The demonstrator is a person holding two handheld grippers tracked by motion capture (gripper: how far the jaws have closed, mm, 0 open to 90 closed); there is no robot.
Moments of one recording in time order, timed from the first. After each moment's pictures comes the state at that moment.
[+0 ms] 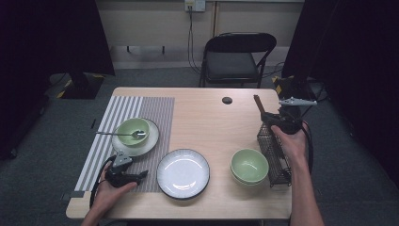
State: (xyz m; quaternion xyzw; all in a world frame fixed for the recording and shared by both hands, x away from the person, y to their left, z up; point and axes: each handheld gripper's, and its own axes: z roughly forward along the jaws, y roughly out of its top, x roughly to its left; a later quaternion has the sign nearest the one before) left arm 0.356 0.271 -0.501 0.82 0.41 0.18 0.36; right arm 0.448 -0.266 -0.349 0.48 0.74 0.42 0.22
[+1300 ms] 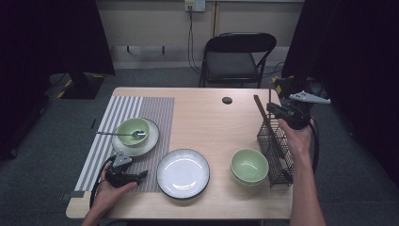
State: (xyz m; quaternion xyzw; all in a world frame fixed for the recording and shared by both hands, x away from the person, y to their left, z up) left arm 0.356 0.271 -0.501 0.82 0.41 0.18 0.36; right arm 0.444 -0.278 -0.326 0.46 0.70 0.49 0.26
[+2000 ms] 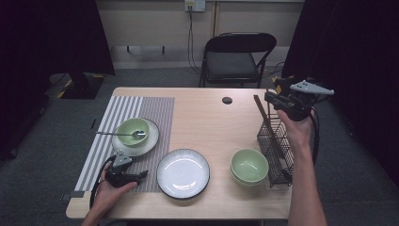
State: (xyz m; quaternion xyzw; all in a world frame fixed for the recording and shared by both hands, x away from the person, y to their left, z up) left arm 0.356 0.271 -0.501 0.82 0.41 0.18 0.36; right arm 0.447 -0.266 -0.294 0.42 0.70 0.51 0.27
